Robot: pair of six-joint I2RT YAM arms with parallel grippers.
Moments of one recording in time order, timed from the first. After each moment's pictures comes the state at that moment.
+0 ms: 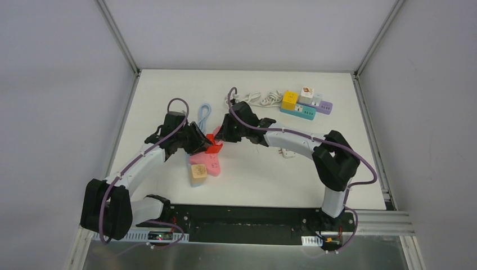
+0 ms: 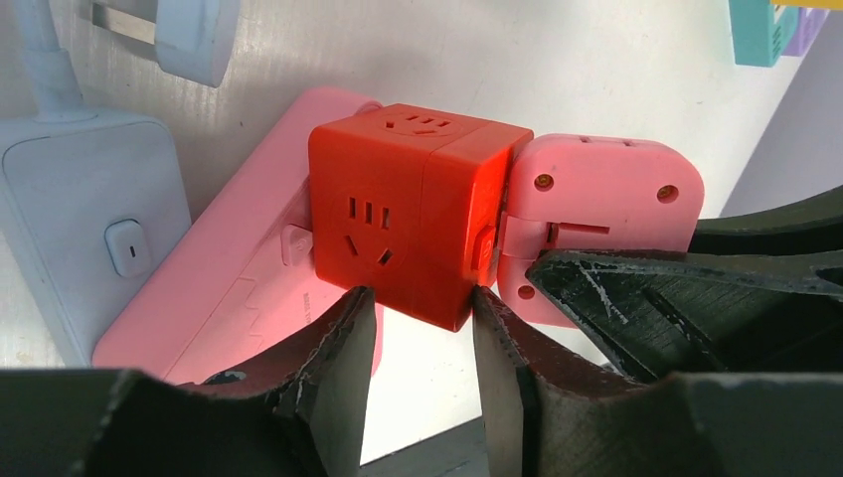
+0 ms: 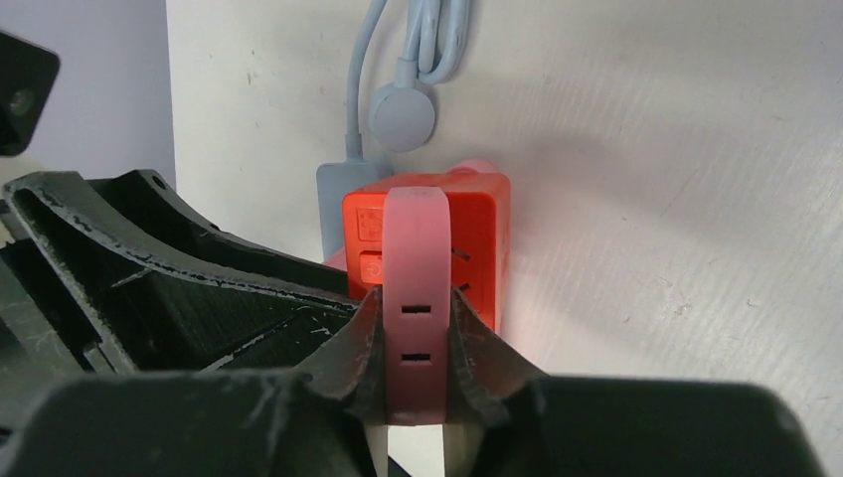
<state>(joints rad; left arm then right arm) -0.27 1.19 0.69 -0.34 0.29 -0.87 0.89 1.84 1.31 -0.17 -0.10 0.89</state>
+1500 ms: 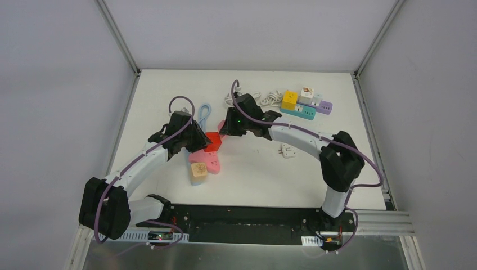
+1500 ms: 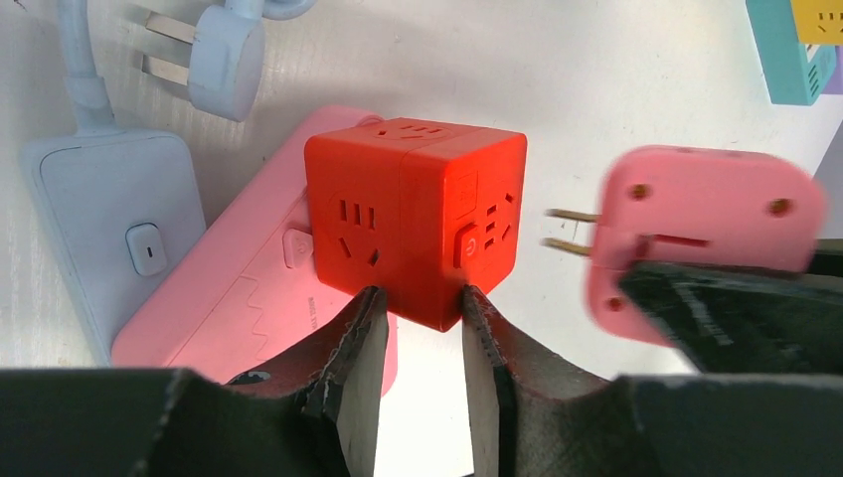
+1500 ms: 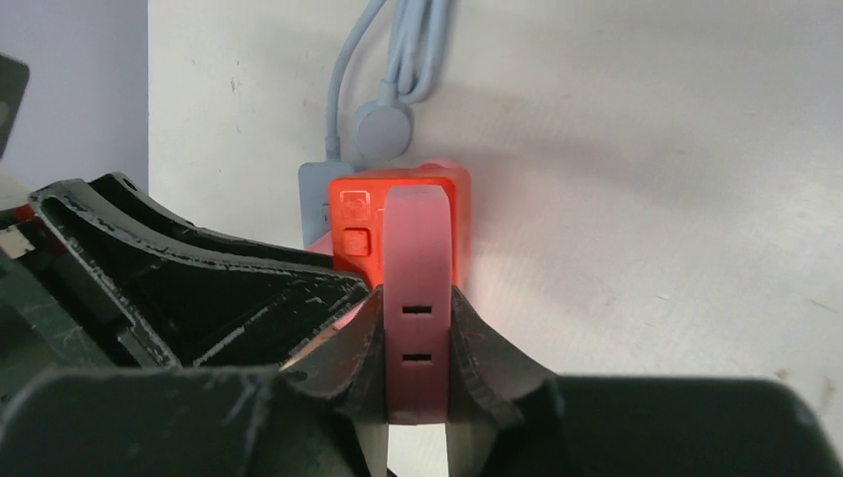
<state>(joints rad) -0.36 1.20 0.73 -0.41 0.03 -0.84 0.86 1.83 1.41 -0.30 -0.09 0.76</state>
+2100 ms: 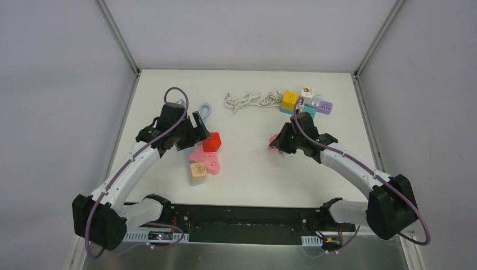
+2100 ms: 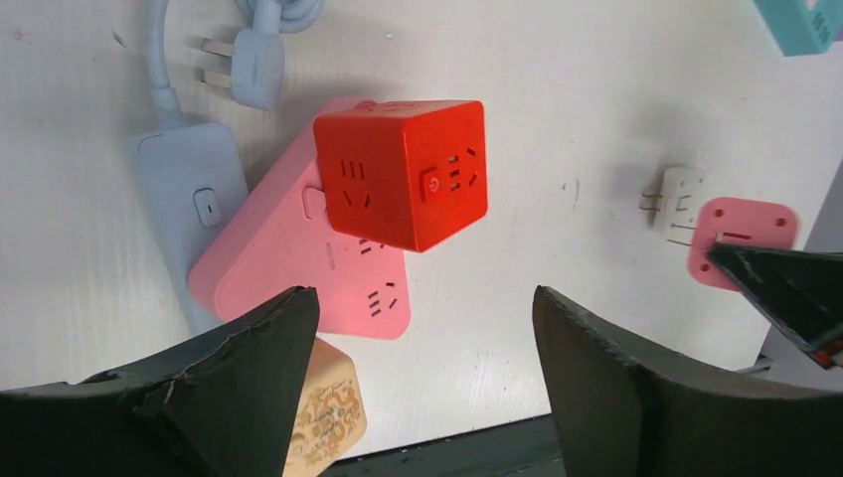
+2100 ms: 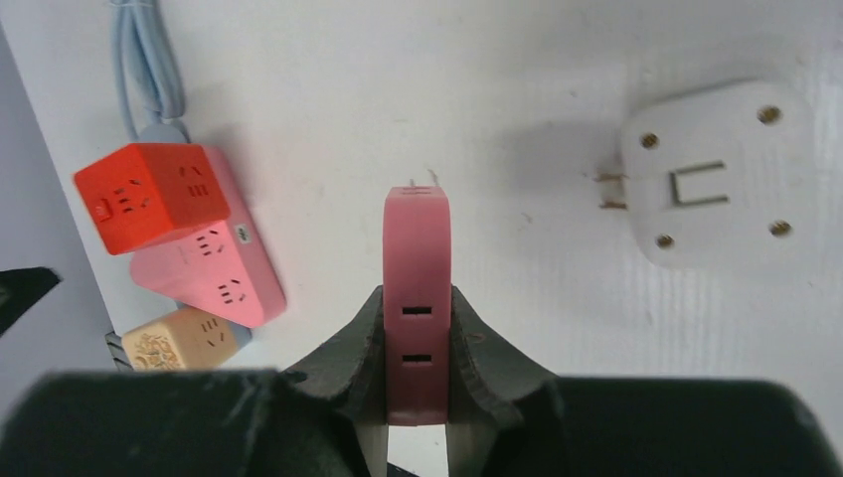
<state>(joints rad) -0.36 1.13 0.90 -0.62 0.07 -0.71 0.55 1.28 0.83 -0.35 -0.09 0.83</state>
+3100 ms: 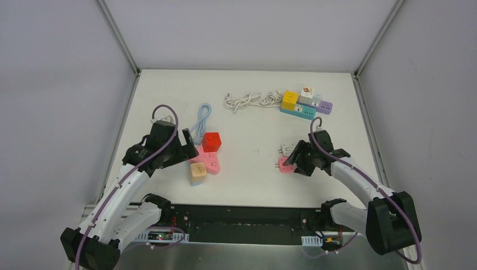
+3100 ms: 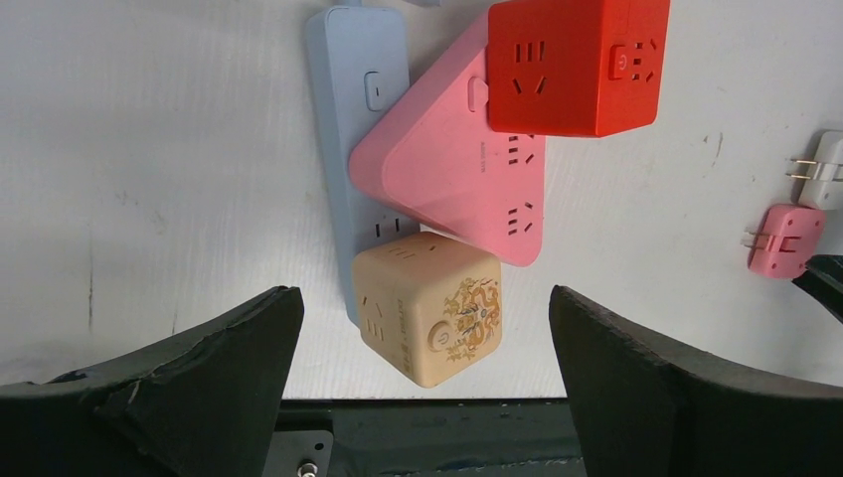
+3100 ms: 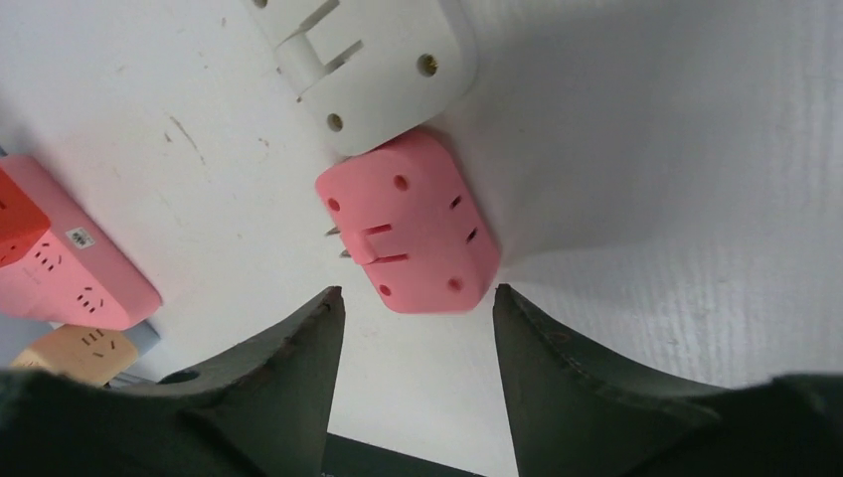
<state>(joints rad) -0.36 0.83 0.81 -0.88 -0.08 -0.65 0.32 1.11 0.52 -0.46 -0.21 0.82</state>
